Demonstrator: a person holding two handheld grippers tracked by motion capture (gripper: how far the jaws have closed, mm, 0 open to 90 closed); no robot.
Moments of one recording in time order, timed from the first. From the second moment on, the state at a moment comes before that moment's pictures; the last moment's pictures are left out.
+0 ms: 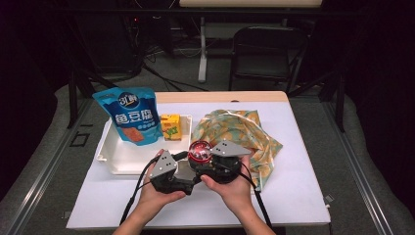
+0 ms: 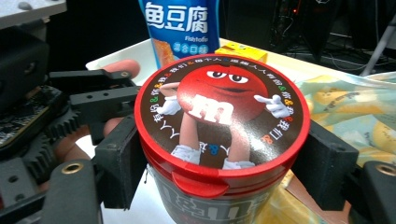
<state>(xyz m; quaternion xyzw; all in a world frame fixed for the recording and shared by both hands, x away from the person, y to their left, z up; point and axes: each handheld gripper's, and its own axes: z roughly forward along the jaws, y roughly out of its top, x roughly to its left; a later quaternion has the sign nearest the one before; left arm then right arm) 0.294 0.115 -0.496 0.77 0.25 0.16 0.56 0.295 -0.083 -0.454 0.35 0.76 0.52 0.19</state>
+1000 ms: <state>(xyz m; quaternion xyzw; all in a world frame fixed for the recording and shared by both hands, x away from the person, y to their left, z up) 0.289 0.119 -0.496 0.77 0.24 0.20 0.56 0.291 -0.071 -0.454 0.33 0.77 0.52 0.18</state>
